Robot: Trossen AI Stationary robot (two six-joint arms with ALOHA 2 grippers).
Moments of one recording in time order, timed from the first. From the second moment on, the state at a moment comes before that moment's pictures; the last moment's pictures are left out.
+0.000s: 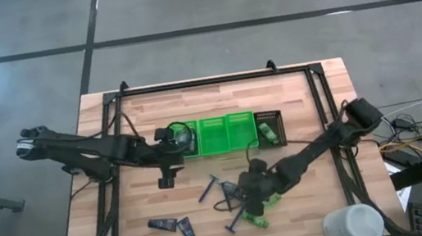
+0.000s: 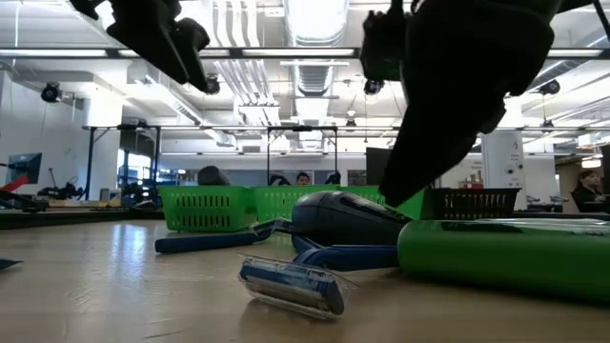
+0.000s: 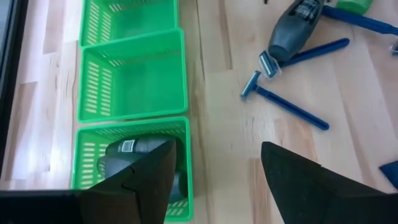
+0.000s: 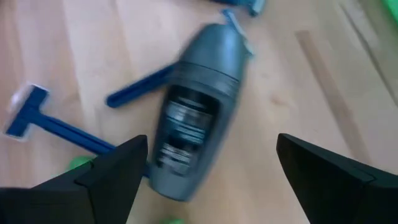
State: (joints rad) left arm -0.20 1.20 1.03 -0.75 -0.24 0.00; right arm 0.45 1.85 1.10 -0.31 0.30 0.72
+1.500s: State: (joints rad) left arm -0.54 1.06 0.78 -0.35 -0.47 0.54; right arm 0.26 2.00 1.70 -0.51 0.05 0.74
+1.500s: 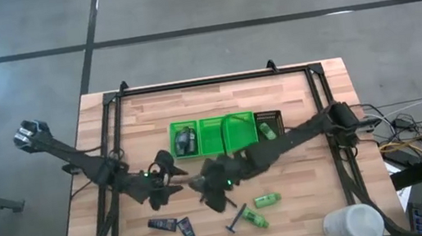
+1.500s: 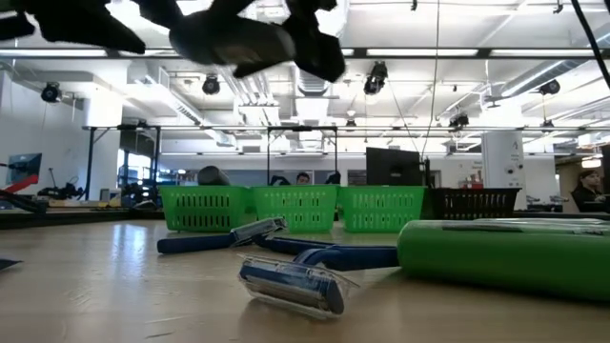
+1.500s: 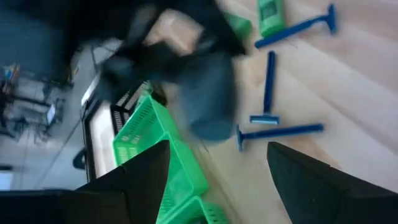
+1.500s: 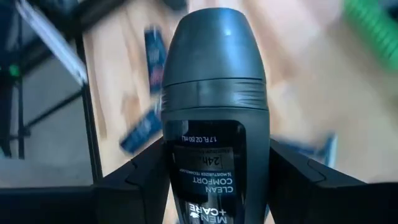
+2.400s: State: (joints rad) left arm -0.27 1.03 0.78 -0.18 -0.25 0.94; right arm 0.08 2.00 1.85 -0.57 -0.10 0.74
